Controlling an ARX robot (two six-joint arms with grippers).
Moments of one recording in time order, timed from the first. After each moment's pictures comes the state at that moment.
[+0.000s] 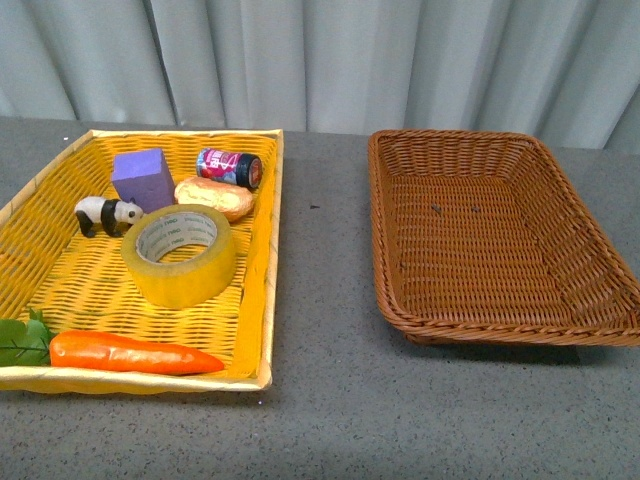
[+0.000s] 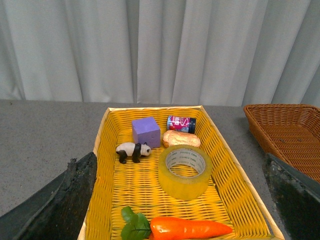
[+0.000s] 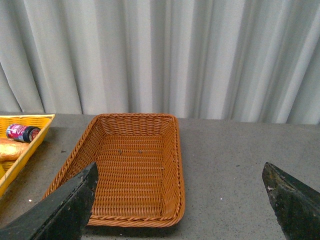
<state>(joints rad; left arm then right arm) 0.00 0.00 0.02 0.00 0.00 0.00 0.00 0.00 0.01 0.00 0.00 -0.01</state>
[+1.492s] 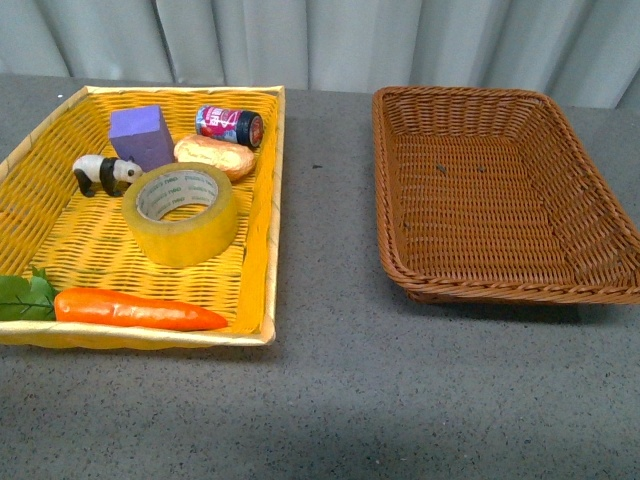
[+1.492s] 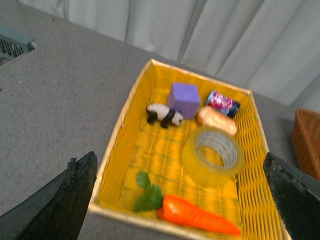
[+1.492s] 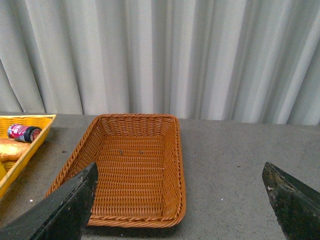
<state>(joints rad) 0.01 0.55 0.13 0.19 -0.21 -0.26 0.00 0.00 0.01 0.00 0.00 -0.01</state>
